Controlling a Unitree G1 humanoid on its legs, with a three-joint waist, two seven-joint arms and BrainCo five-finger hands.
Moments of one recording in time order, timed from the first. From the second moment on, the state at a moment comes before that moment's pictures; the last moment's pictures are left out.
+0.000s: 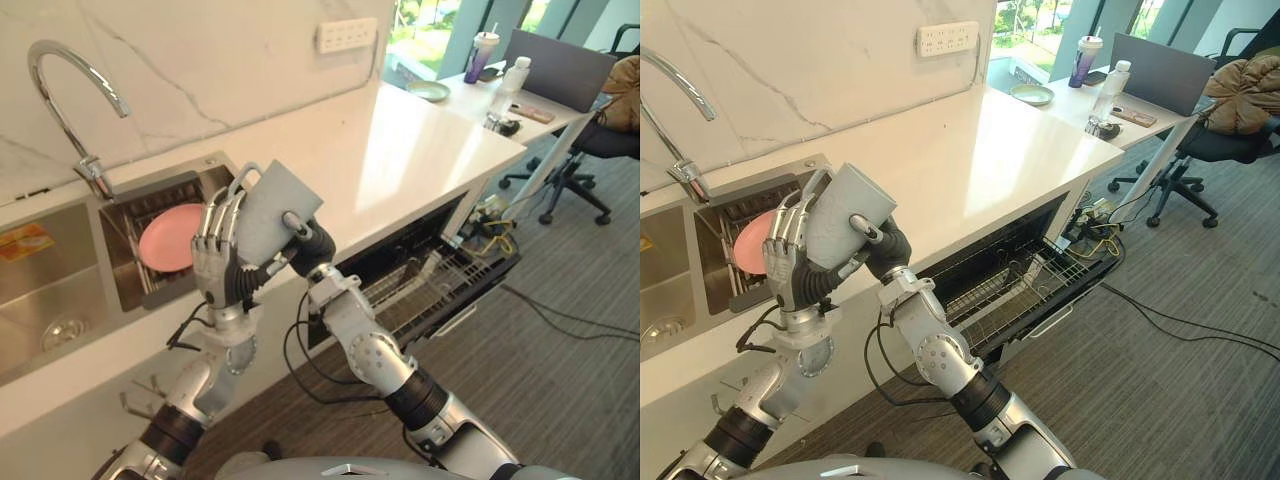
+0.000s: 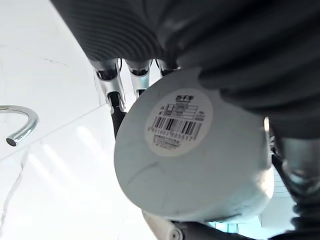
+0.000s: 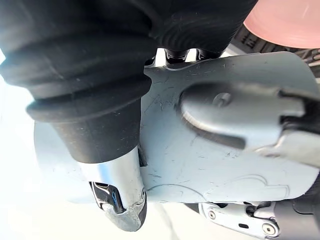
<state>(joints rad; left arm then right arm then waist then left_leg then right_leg) -0.08 0.26 -0.43 0.00 0.89 -0.10 1.11 -0.37 -0.09 0.63 -0.06 1.25 -0.18 -0.04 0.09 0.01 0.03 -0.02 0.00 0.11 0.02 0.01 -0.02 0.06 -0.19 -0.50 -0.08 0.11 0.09</state>
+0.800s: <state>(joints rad) -0.06 0.25 -0.48 0.10 0.89 -0.13 1.09 -0.37 -0.07 0.46 -0.06 0.79 -0.27 -0.20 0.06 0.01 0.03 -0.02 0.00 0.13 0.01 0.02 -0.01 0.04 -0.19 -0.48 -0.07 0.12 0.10</state>
